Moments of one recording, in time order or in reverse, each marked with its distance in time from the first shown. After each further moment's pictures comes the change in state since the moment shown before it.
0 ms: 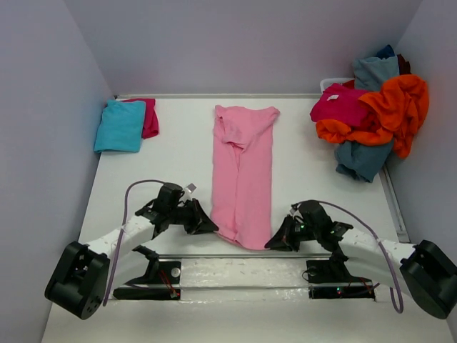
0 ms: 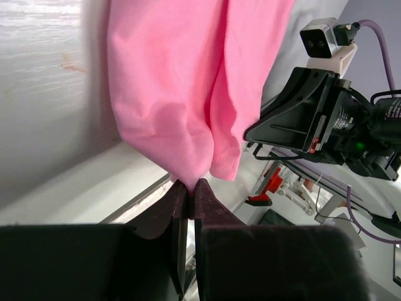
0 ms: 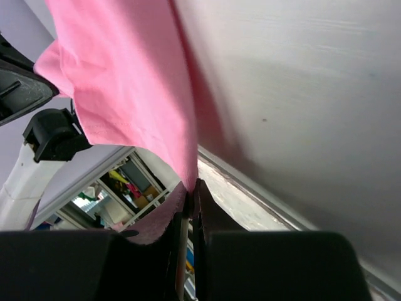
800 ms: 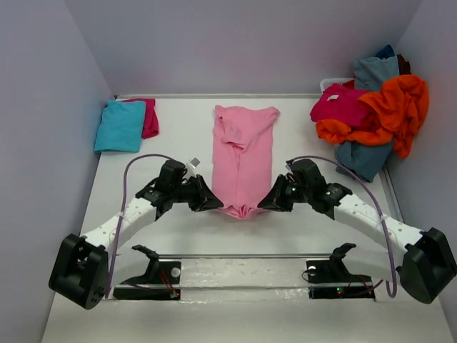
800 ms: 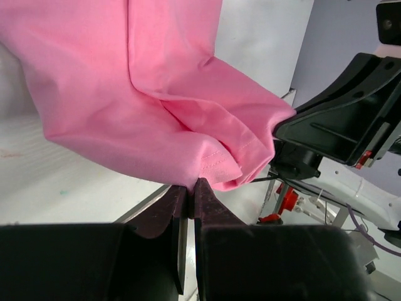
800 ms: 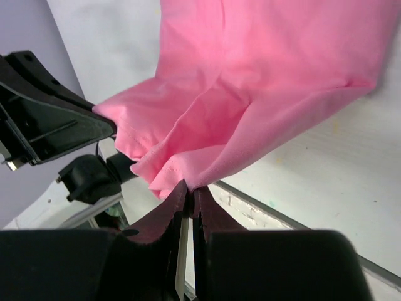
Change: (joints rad) left arm 0.000 0.063 0.269 -0.079 -0.061 0.084; right arm -0.053 0.156 0.561 -0.379 0.188 -0.292
